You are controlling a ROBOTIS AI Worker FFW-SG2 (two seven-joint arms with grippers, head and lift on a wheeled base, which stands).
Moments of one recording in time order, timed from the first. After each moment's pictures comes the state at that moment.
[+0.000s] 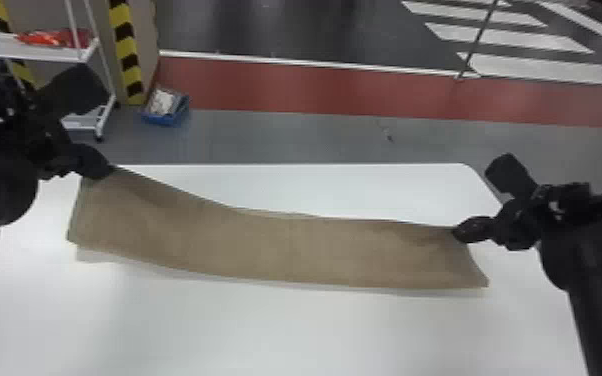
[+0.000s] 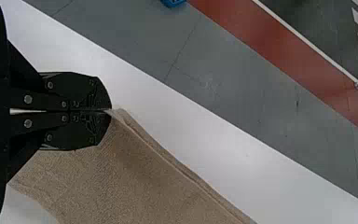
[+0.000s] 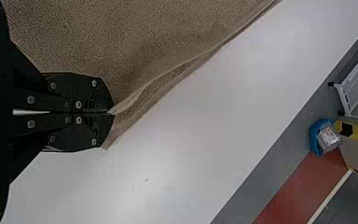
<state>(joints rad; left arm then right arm) -0.51 0.13 0.02 -1.45 -1.05 0.47 -1.29 -0.36 -0.34 -0.30 -1.27 0.85 0.34 1.24</state>
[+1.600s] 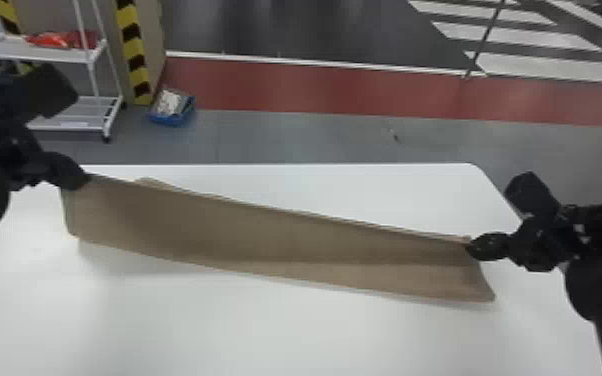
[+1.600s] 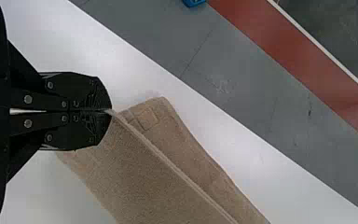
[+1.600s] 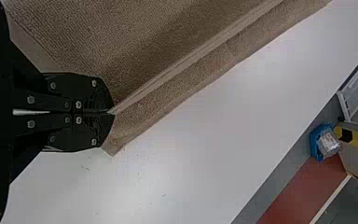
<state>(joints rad) -0.43 0.17 0.06 -1.58 -1.07 0.56 -1.38 -0.23 -0.33 -0.36 -1.40 0.82 0.31 1.27</state>
